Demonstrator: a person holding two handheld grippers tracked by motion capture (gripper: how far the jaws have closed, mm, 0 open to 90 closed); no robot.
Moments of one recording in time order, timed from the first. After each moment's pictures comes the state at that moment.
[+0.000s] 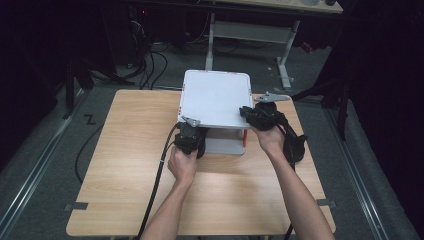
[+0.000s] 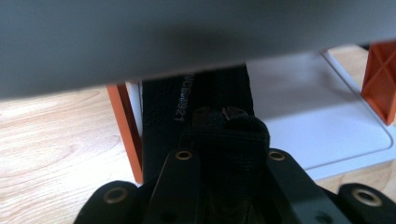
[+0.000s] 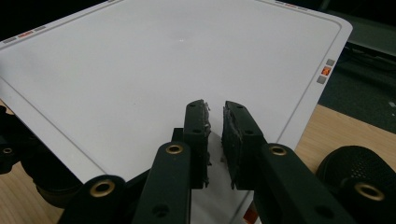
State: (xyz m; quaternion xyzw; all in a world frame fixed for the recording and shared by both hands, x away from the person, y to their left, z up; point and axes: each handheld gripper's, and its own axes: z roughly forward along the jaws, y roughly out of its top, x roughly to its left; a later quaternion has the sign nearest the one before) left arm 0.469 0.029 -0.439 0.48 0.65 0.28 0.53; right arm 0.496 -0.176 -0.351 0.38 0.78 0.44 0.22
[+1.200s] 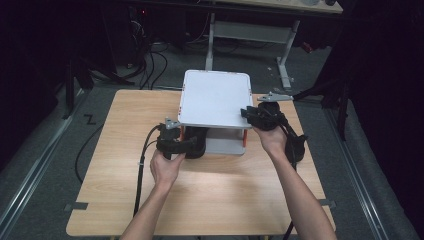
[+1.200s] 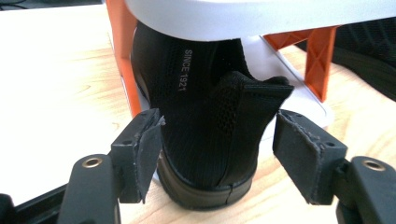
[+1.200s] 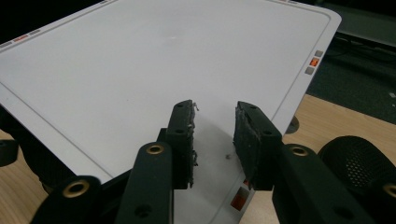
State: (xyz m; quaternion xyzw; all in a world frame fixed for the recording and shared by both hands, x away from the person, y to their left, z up) left arm 0.435 0.082 -0.416 0.49 0.62 0.18 0.58; right arm 0.495 -0.183 -0.350 0.40 0.78 0.44 0.22
